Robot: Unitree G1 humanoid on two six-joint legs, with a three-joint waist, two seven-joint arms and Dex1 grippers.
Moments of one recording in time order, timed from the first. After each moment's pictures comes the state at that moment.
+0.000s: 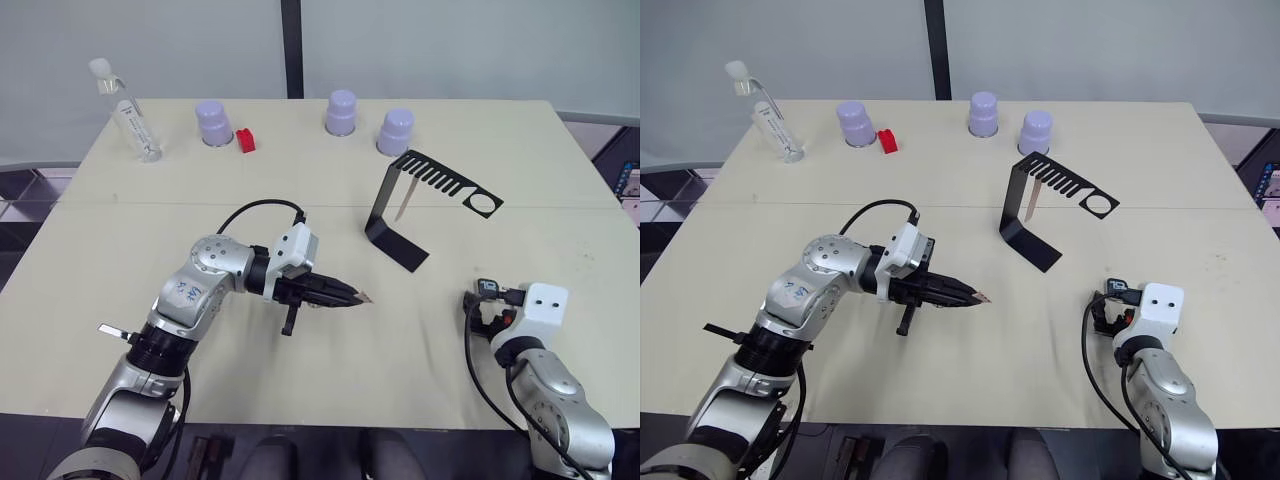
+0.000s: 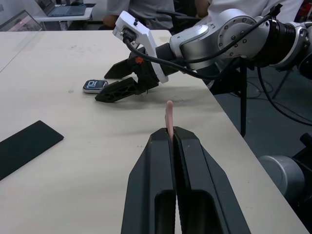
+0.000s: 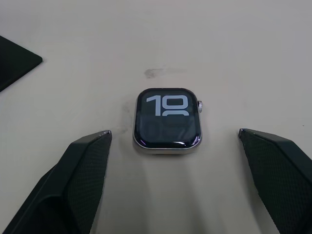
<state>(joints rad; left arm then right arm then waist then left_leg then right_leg) -0.65 0.48 -0.26 -0.06 -0.40 0.39 -1.22 0.05 -0.24 -0.32 -0.42 0.33 0.64 0.00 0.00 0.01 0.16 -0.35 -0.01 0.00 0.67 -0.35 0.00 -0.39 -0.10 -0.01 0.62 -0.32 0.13</state>
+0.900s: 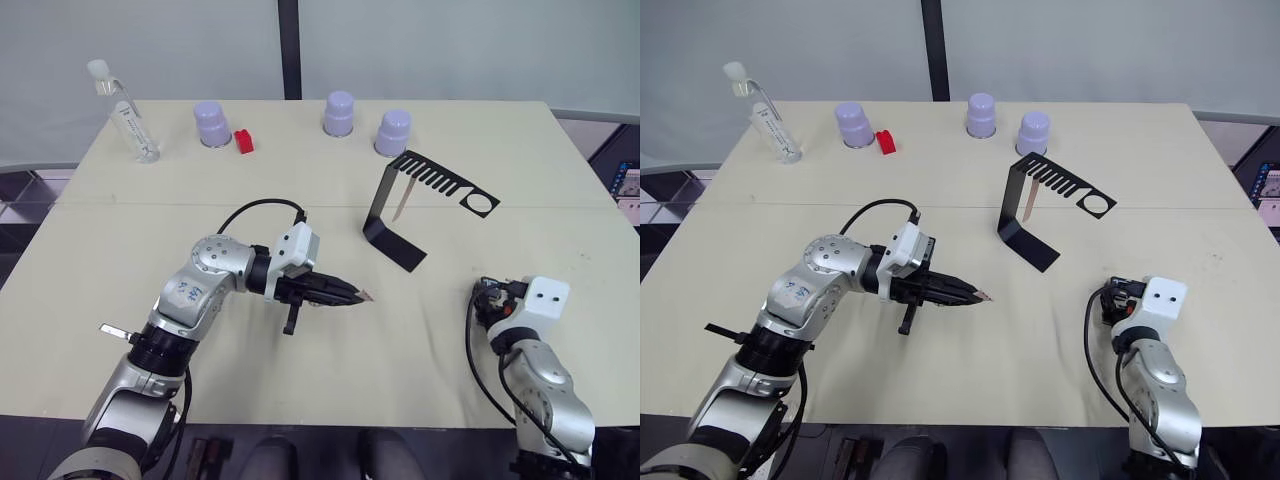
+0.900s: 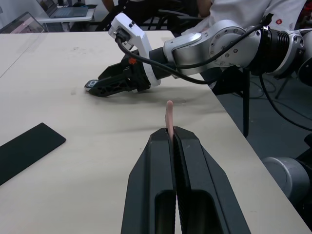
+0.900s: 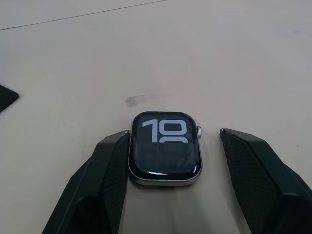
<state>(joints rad) -0.65 0.47 -0.26 -0.06 -0.39 0.39 -1.20 -0.03 -0.17 -0.35 -0.28 0.30 0.52 0.00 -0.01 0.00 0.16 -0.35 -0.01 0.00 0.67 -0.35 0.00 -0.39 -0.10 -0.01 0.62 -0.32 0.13</state>
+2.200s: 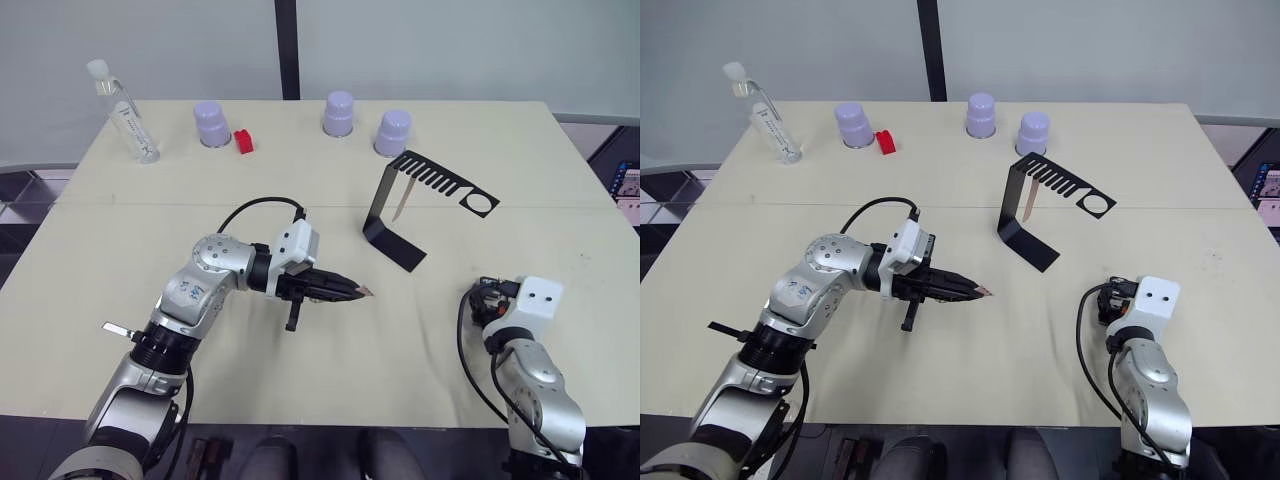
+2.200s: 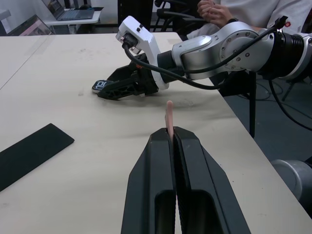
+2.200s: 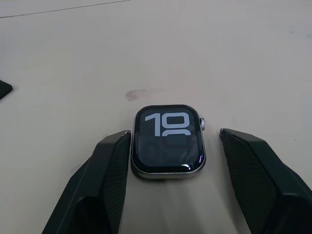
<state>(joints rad) -0.66 0.46 -0.26 -0.03 -0.38 0.37 -1.19 -0.04 -0.15 -0.33 -0.30 0.23 0.54 -0.03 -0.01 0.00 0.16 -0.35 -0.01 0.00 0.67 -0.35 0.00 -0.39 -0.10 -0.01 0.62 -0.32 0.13</state>
